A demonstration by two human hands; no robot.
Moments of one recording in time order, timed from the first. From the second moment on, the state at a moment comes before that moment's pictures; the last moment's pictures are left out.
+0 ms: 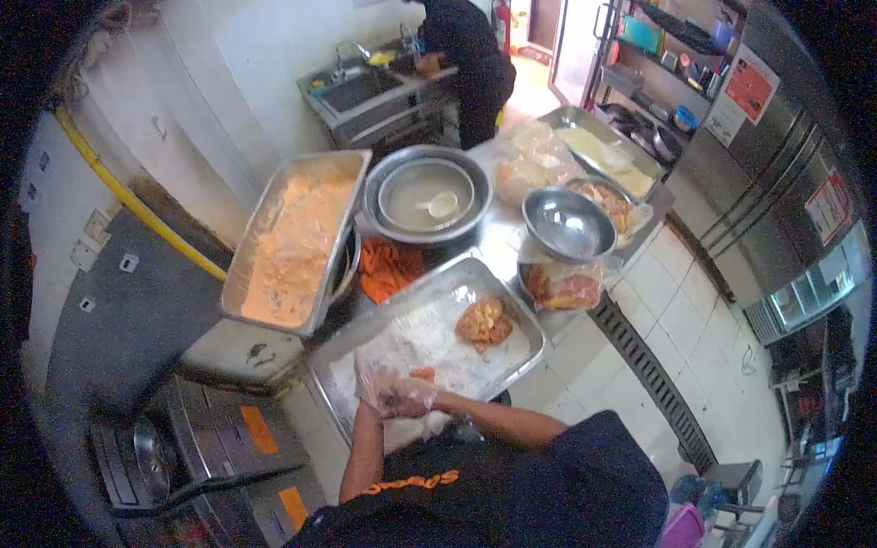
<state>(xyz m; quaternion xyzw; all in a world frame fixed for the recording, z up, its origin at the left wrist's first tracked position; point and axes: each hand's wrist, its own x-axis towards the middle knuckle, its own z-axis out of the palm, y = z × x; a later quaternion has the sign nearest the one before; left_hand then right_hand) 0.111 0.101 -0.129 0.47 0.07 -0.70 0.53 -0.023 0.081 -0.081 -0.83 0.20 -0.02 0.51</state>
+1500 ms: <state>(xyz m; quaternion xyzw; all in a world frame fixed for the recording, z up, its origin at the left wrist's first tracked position) 0.102 0.043 -0.257 0.73 -0.64 -0.17 0.16 -0.001 -0.024 -0.221 -0.91 0.34 -0.22 0.08</state>
